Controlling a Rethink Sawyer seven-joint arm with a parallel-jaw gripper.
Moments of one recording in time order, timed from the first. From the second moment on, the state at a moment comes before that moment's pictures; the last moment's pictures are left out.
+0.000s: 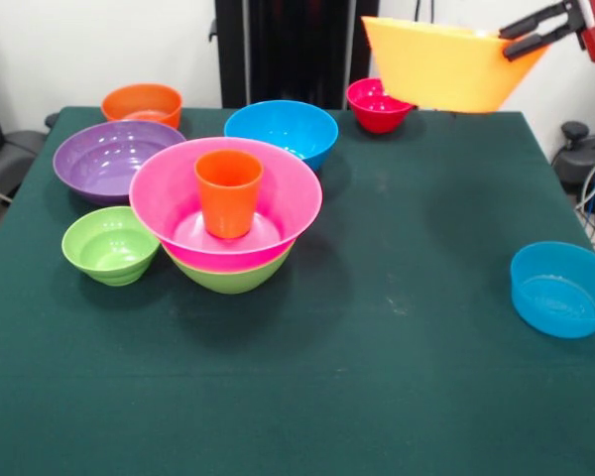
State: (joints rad) arm 0.57 -0.10 -0.94 0.84 0.14 1.53 2.77
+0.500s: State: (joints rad) arm 0.55 -0.14 -0.94 0.81 0.06 1.57 2.77
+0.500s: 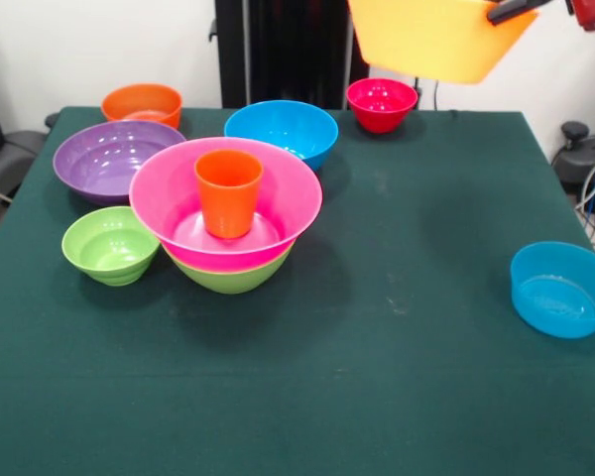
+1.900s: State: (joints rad) arm 0.47 -0.10 -0.86 0.64 -0.02 1.66 2.43
